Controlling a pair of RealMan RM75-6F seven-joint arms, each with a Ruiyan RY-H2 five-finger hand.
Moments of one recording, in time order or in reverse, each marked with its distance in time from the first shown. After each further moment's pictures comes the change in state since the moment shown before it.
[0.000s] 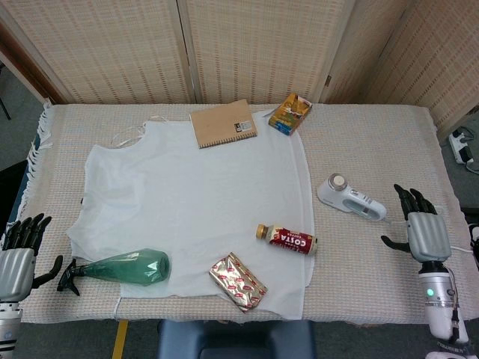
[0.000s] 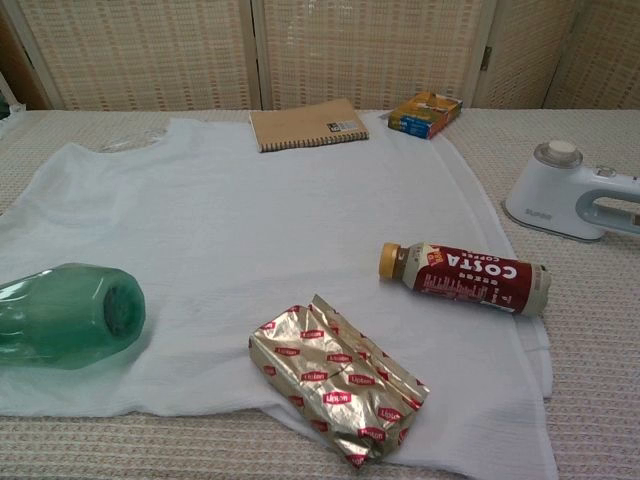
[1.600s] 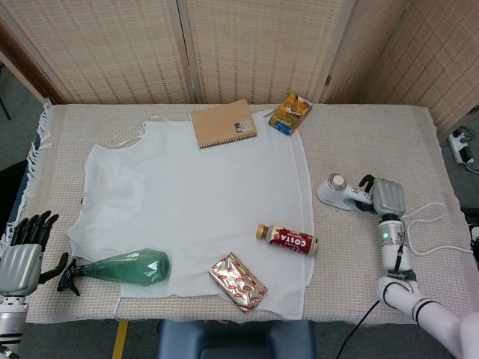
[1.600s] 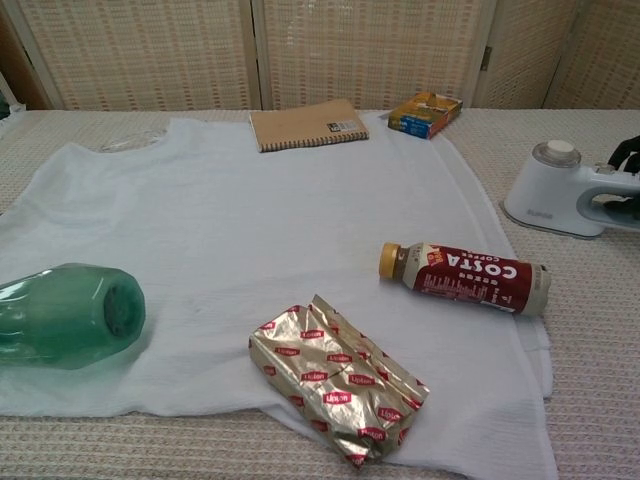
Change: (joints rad) left arm -0.027 -0.011 -0.008 0.000 -0.025 -0.045 0.028; right arm 0.320 -0.397 0.088 0.699 0.232 -0.366 0.107
